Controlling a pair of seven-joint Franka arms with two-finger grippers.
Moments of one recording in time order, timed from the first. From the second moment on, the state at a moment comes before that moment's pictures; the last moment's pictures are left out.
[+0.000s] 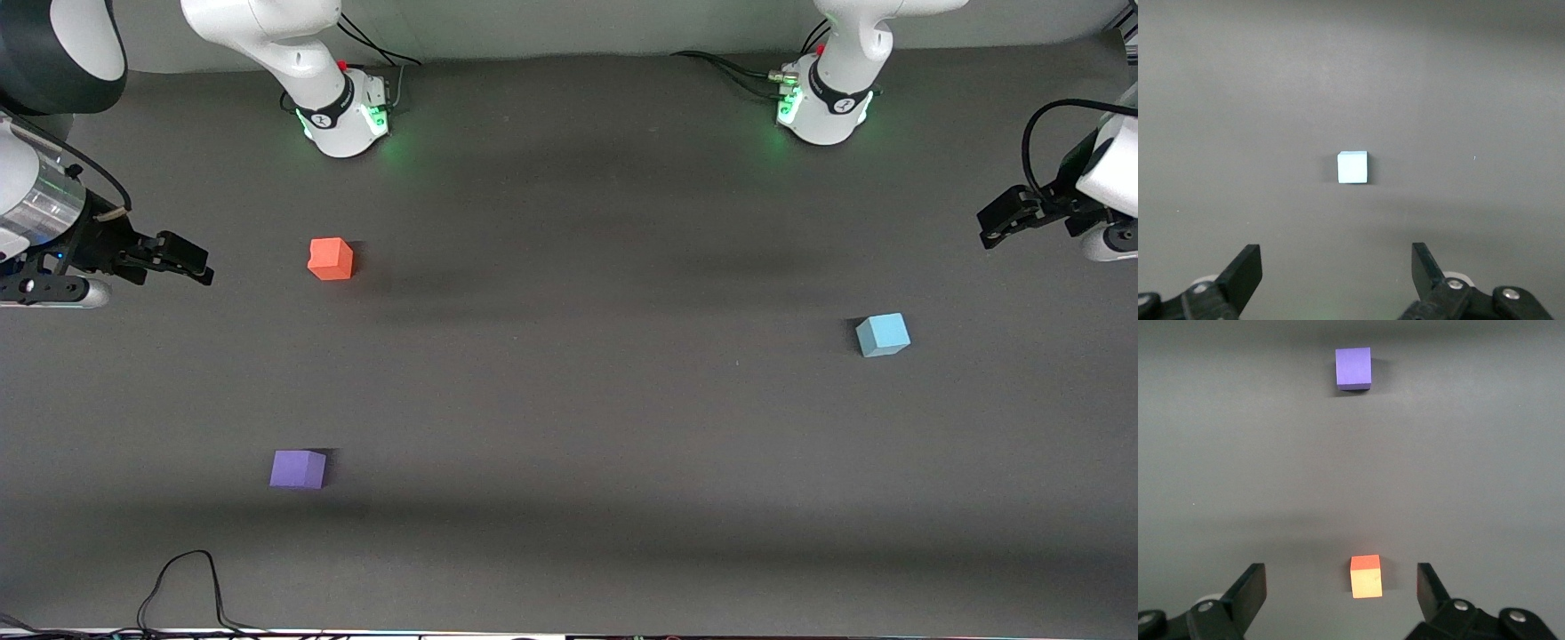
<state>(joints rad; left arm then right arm) 0.00 -0.11 -0.04 -1.73 0.09 1.62 -0.15 0.11 -0.05 -0.09 -1.79 0.02 1.72 0.08</state>
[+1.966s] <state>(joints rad) -0.01 -0.36 0.01 -2.30 0.05 1.86 -0.01 0.12 -0.04 -0.09 -1.80 0.02 1.74 0.08</state>
